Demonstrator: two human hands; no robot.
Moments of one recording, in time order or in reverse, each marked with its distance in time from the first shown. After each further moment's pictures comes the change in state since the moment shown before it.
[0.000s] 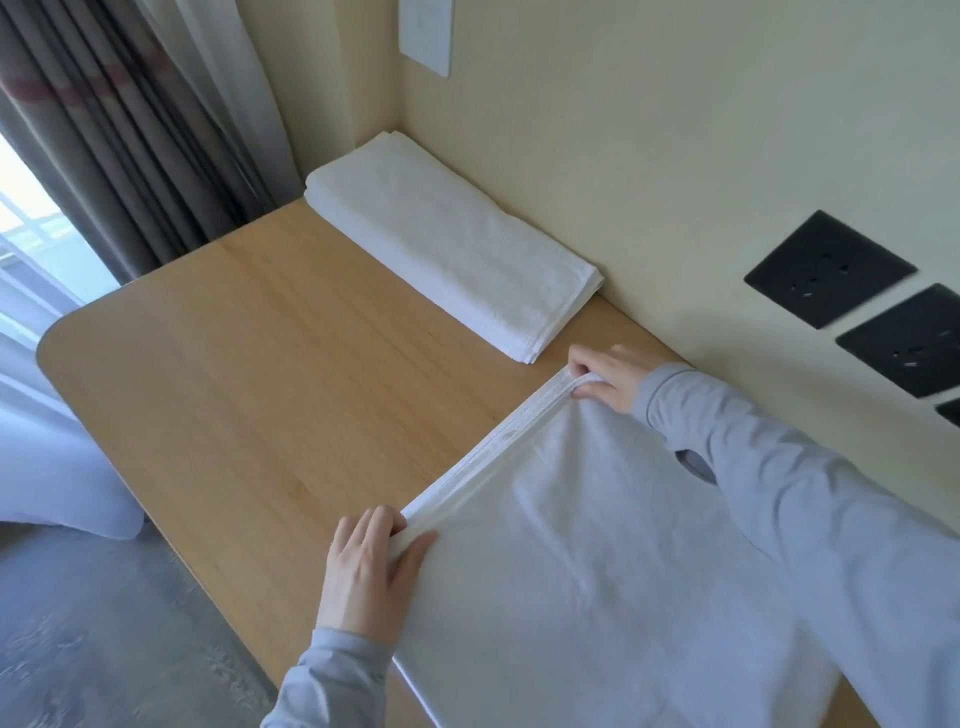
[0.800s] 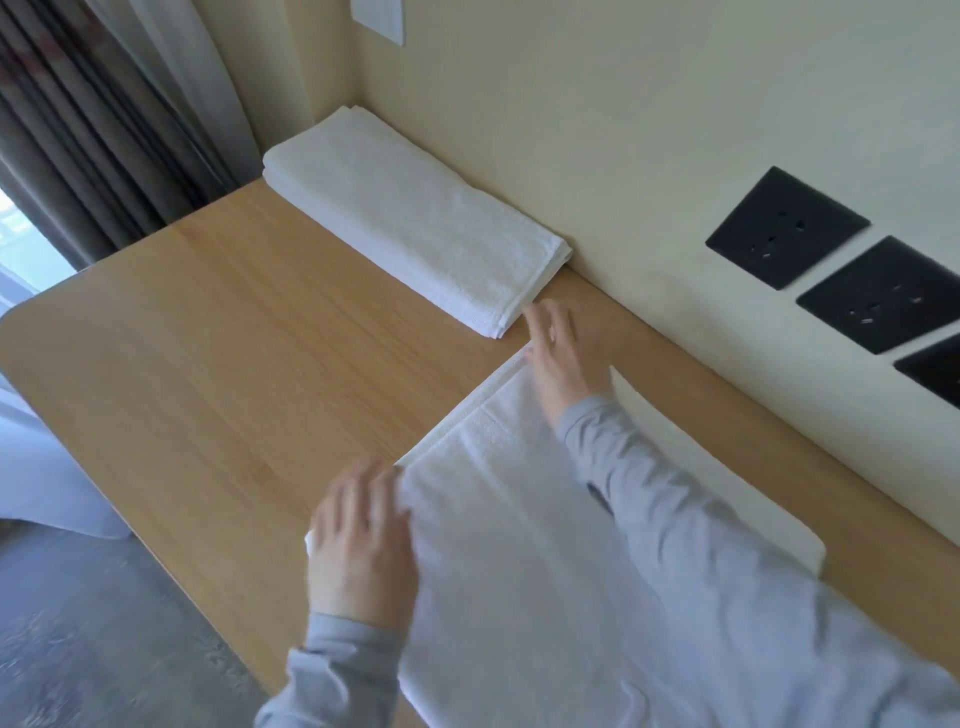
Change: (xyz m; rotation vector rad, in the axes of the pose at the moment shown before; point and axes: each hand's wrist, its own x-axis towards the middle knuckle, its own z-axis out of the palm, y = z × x) left_hand -0.008 0.038 0.012 0.358 0.034 0.092; right_hand -0.018 -0.049 0.041 -0.291 0.566 0.205
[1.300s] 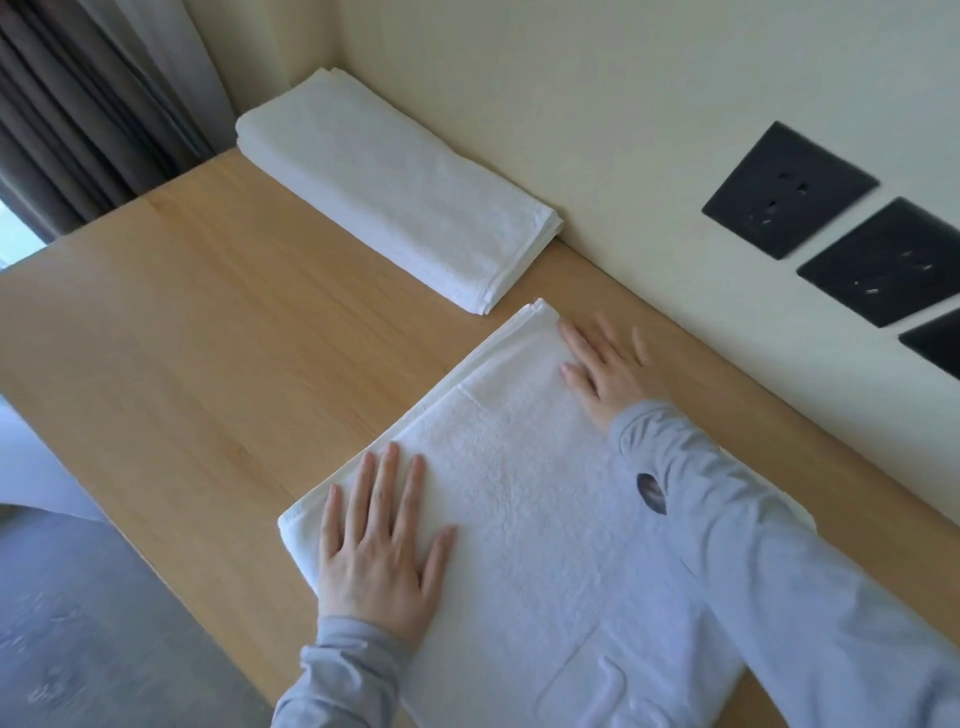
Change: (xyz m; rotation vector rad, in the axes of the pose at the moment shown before) left_hand -0.026 0.004 0.031 0.217 -0.251 0.063; right_hand -0.040 0.083 0.042 0.097 -0.372 0.041
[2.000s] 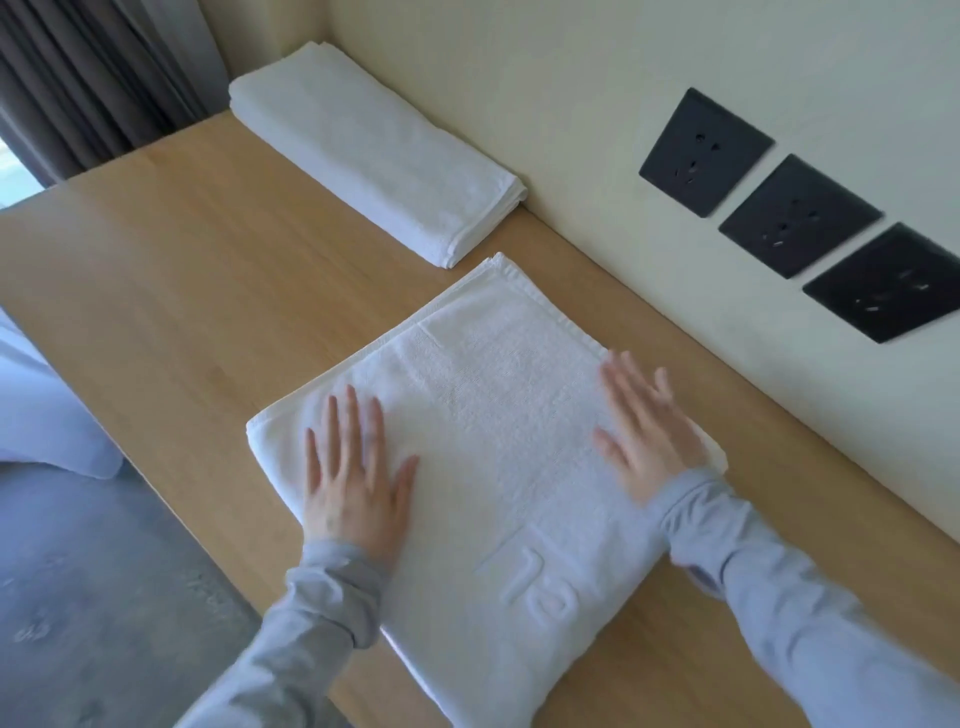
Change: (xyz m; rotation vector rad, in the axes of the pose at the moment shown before) left_hand -0.031 0.047 -0.010 -0.037 0.067 -0.142; right_hand -0.154 0.038 -0.017 -0.061 0.109 -0.185
